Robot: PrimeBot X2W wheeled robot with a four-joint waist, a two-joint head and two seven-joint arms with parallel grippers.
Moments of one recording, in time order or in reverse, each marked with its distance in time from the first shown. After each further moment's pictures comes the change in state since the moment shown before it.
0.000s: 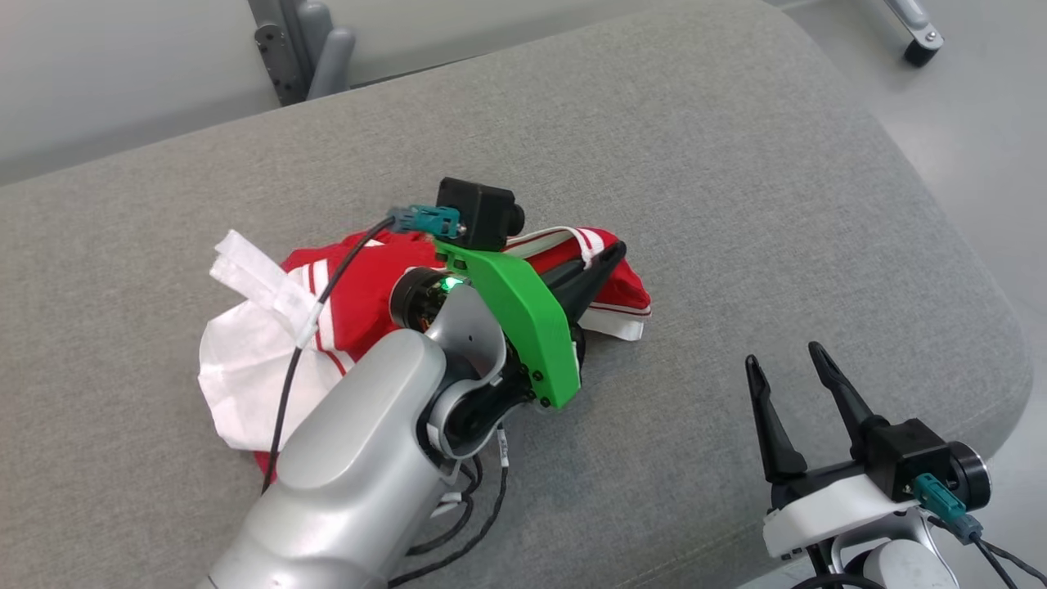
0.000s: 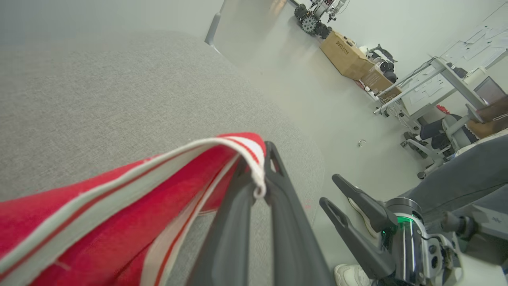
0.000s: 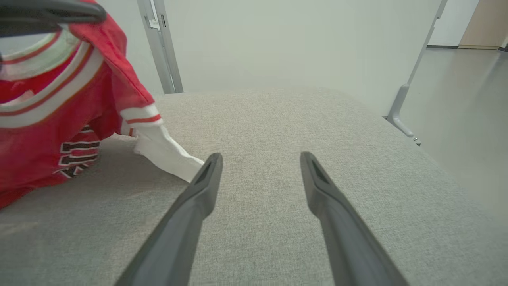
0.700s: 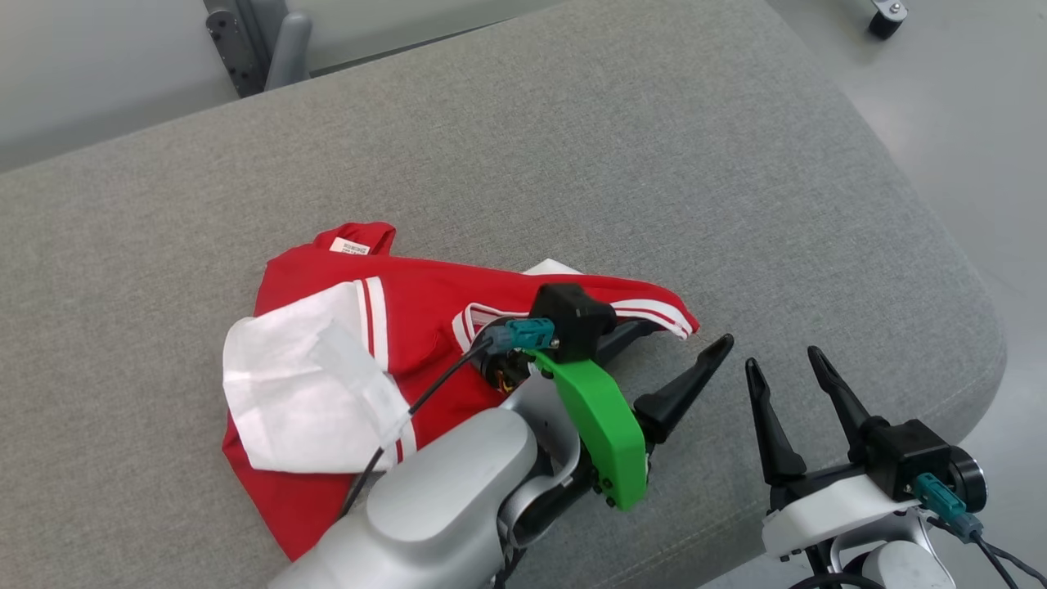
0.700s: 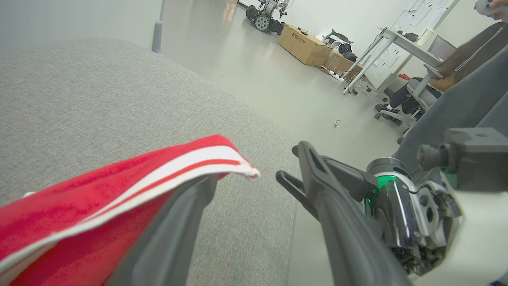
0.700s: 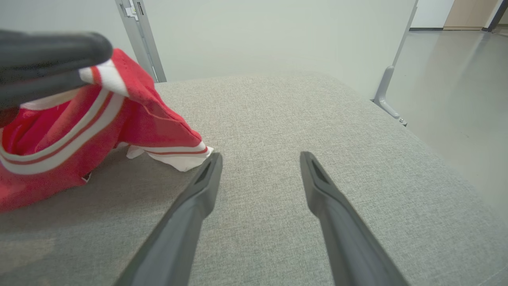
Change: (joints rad) left arm -0.035 -0.021 -0.345 0.123 0.034 -0.046 -0.363; right arm -0.003 0.000 0.001 0.020 0.031 0.000 0.000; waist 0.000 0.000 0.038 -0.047
